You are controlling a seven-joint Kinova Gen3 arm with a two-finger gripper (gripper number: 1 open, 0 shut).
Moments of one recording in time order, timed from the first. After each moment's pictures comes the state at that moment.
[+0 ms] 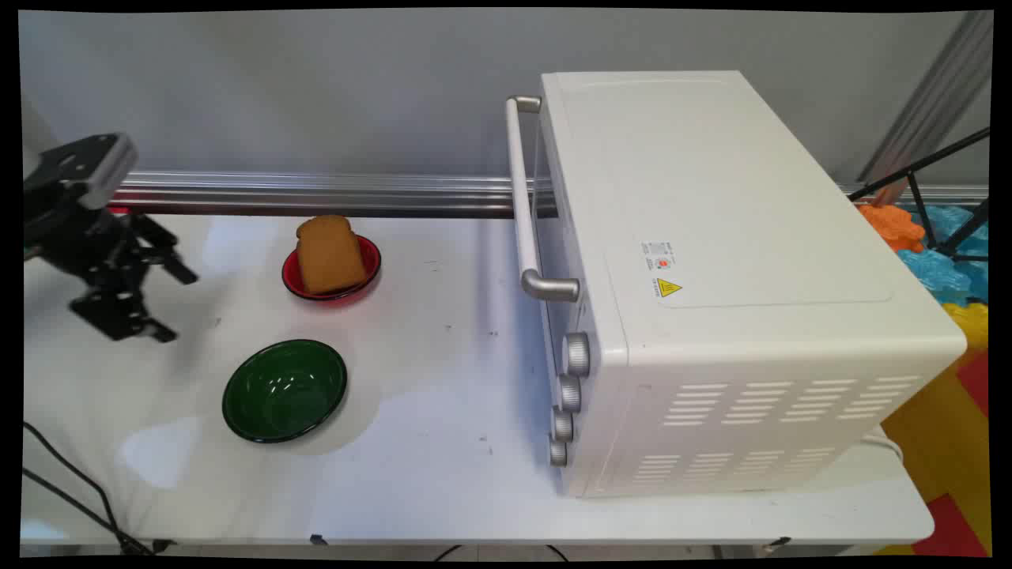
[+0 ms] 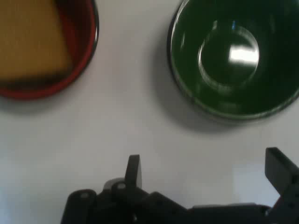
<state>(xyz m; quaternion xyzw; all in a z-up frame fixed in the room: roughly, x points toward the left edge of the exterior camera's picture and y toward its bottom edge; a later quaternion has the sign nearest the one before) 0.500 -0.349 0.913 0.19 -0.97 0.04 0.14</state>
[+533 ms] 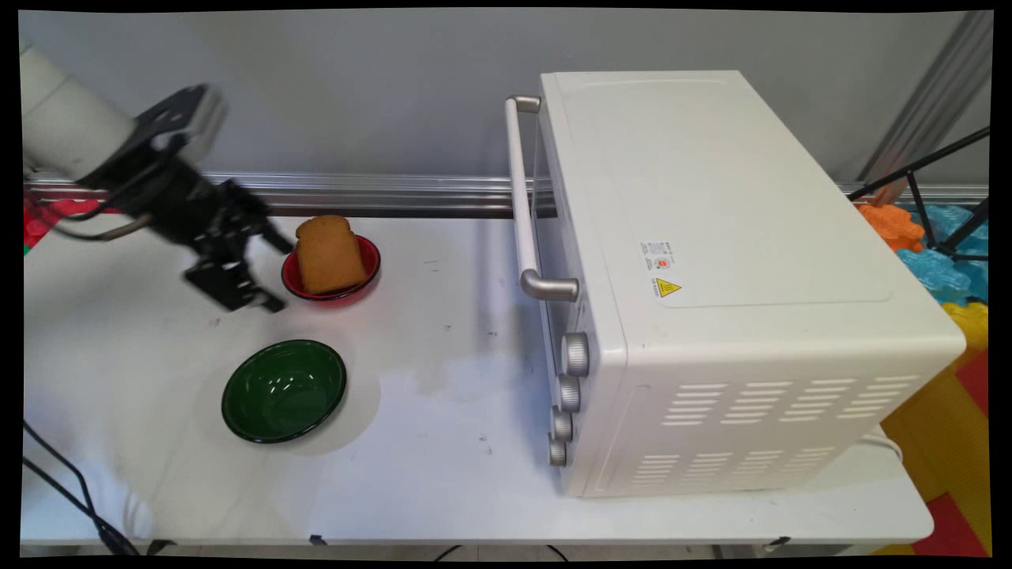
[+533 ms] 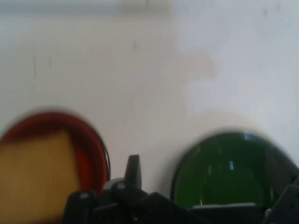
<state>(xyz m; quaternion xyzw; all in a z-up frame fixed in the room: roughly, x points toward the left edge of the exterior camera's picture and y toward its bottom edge) 0.402 -0.380 0.942 0.19 -0.96 0.07 0.21</state>
